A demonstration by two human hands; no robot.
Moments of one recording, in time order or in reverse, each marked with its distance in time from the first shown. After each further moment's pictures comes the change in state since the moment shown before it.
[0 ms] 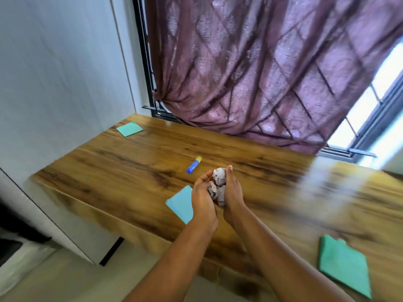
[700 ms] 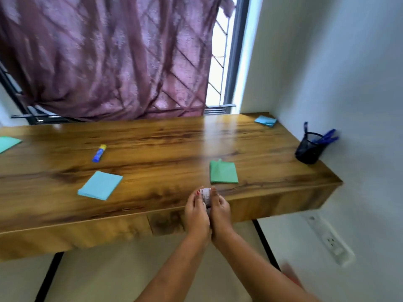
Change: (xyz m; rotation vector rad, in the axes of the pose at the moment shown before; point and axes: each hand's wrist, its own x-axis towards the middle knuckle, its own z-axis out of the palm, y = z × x) left_hand -0.191 -0.161 -0.020 0.425 -0.268 -0.116; right_hand -0.213 0.038 -0.175 0.035 0.548 -0.200
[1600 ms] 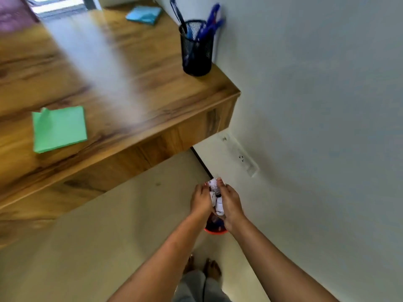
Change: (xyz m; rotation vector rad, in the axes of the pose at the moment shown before) left_hand -0.080 -0.285 0.176 0.823 -0.439 -0.448; right_hand 0.070 0.063 -0.374 0.033 0.434 0.350
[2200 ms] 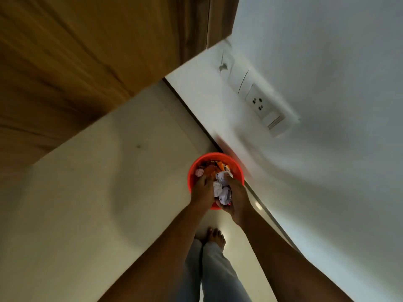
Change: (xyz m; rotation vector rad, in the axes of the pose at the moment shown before) left_hand 0.163 -0.157 0.067 0.115 -0.212 -0.202; right_hand 0.159 0.143 -0.067 0.152 0.051 0.361
